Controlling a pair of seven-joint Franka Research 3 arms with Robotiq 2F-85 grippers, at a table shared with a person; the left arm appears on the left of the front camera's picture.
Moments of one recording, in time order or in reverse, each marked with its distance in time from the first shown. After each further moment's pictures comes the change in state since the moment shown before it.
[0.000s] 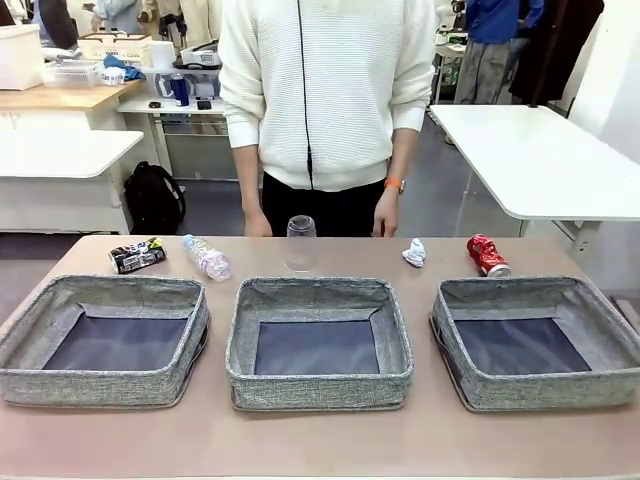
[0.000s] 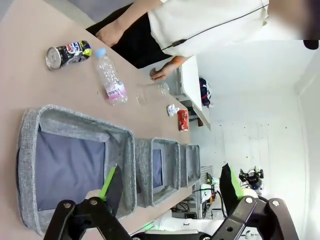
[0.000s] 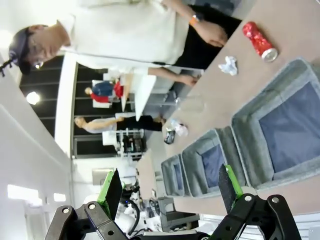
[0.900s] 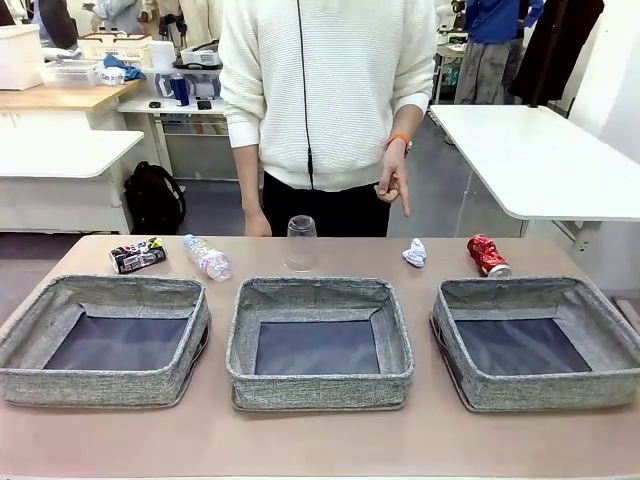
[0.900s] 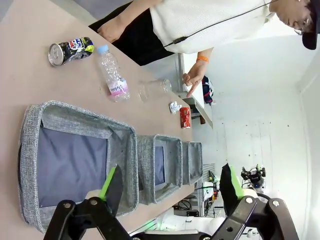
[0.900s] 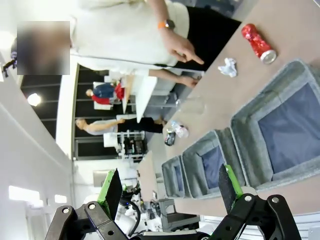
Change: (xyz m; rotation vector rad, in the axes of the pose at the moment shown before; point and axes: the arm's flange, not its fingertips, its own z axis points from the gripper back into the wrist) left arm -0.002 -0.001 0.001 0.014 0.011 -0.005; right arm 0.001 -0.004 0.005 0.006 -0.012 -0.005
